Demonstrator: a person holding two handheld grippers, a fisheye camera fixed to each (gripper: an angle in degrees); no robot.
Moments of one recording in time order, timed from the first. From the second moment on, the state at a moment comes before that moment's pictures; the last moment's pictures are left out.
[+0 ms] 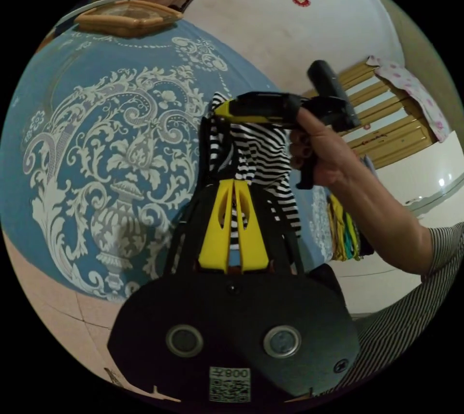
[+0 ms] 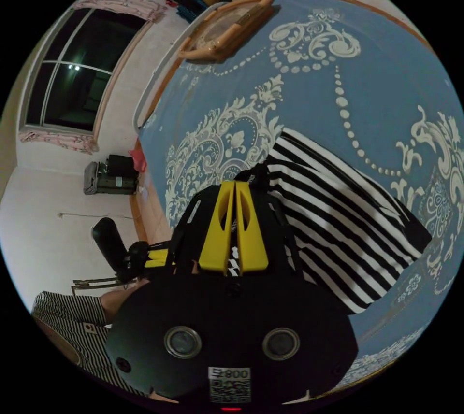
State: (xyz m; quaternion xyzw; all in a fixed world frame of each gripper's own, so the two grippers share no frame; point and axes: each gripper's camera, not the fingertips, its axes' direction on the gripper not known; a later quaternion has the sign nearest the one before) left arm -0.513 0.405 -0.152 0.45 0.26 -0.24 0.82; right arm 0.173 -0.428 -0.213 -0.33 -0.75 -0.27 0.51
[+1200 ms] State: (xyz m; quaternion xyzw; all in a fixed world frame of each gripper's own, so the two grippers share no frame) left arm -0.511 0.471 -0.151 0.47 0.26 -0.26 0.80; right arm 0.266 -0.388 -0.156 -0.30 -0.73 -0.30 0.54
